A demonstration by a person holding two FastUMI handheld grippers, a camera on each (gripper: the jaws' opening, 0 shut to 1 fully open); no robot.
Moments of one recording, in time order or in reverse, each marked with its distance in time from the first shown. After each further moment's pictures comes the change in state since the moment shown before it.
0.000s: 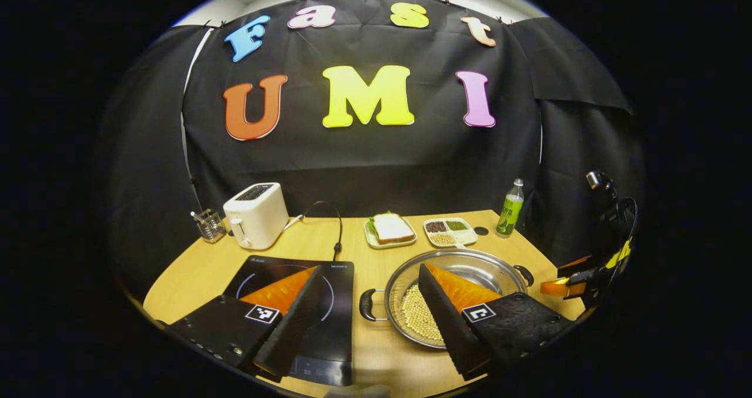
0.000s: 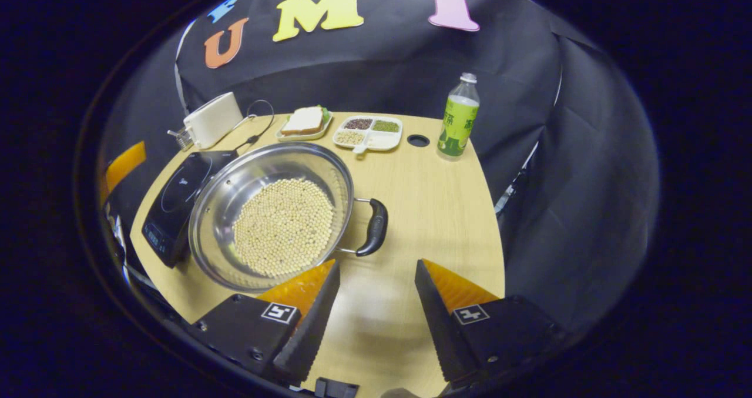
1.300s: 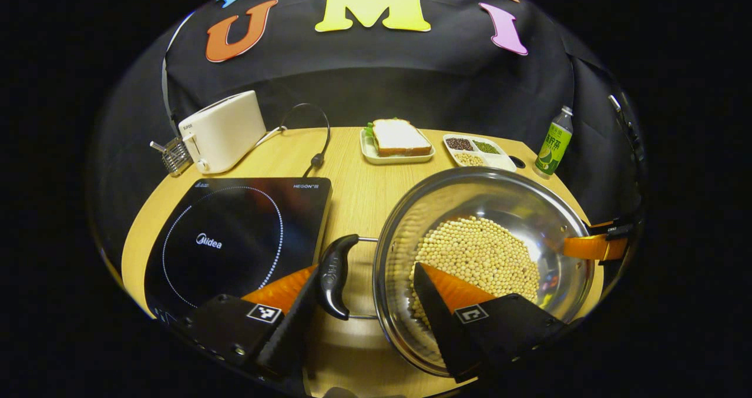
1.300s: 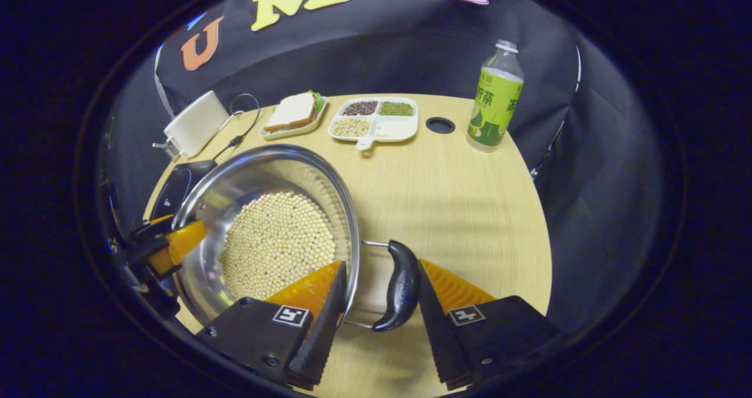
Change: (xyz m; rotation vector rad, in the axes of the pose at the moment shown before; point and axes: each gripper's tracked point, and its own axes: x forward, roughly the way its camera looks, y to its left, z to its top) left arm 0.107 -0.005 -0.123 -0.036 0.359 0.047; right arm 0.084 0.015 0.026 0.051 0.119 0.039
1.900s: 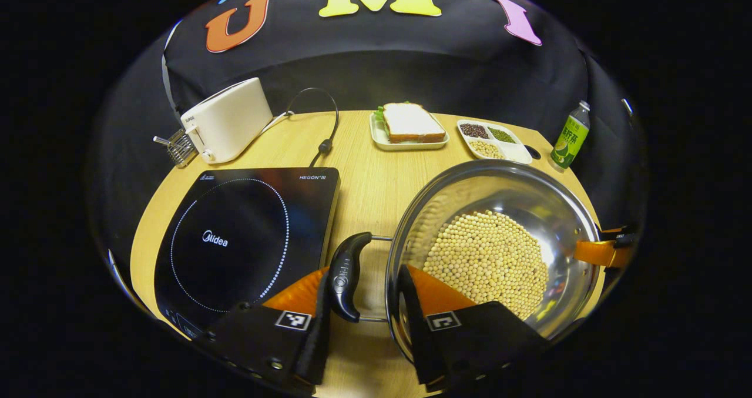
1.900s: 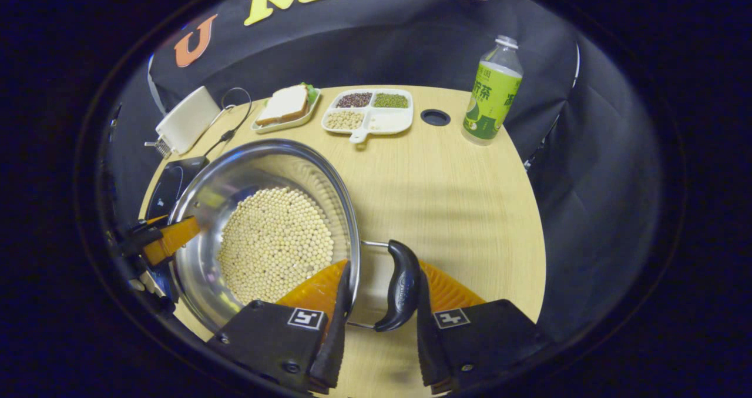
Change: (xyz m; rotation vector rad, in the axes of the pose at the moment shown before) left arm 0.000 0.002 -0.003 -0.025 0.109 0.016; right arm -0.004 0.002 -0.001 0.018 0.058 -0.039
